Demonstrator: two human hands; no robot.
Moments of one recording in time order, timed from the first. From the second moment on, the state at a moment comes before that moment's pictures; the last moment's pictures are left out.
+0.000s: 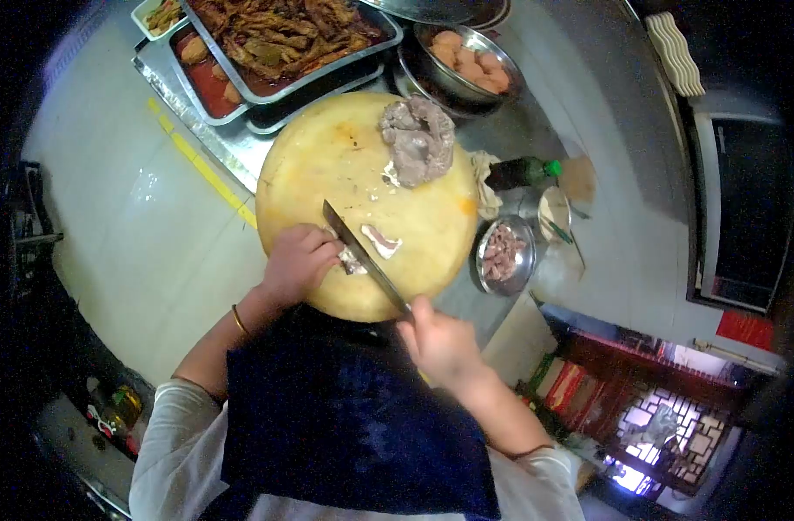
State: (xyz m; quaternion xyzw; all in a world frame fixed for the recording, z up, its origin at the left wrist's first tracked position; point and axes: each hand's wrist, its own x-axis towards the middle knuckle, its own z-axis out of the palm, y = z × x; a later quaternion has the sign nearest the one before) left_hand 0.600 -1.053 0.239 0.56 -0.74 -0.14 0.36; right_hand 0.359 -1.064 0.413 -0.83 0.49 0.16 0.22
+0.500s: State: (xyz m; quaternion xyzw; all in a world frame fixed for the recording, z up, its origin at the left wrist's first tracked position) left_hand 0.604 -1.056 0.241 0.60 -0.70 -0.19 0.35; right_hand 0.383 -1.119 0.353 -0.81 0.49 0.16 0.28
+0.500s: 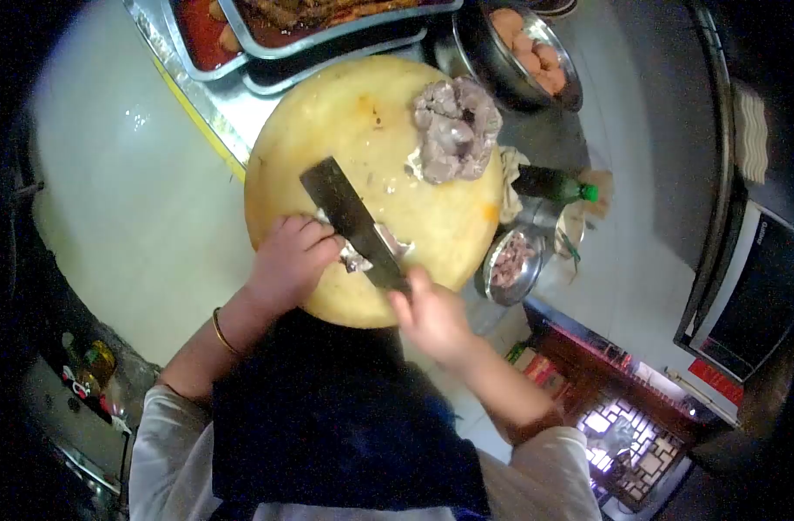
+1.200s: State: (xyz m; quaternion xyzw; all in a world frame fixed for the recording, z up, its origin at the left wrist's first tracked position) left_hand 0.563 -1.075 0.261 0.65 -0.69 -0.14 0.28; right_hand 0.300 -1.105 0.351 -0.76 0.53 -0.04 0.37
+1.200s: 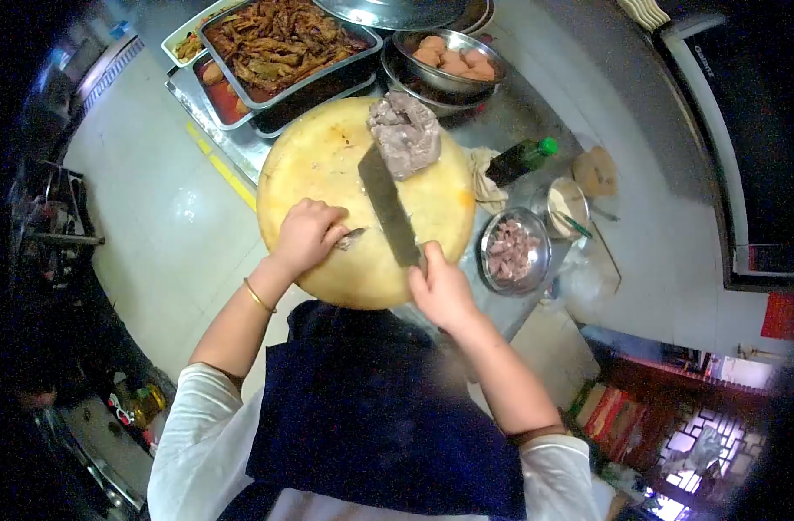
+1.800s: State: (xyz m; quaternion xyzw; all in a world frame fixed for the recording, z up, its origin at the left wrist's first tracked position) left_hand 0.568 -1.046 0.249 0.63 -0.69 -0.12 0.33; right_hand 0.338 -1.127 0.309 -0.81 0.47 -0.06 0.35
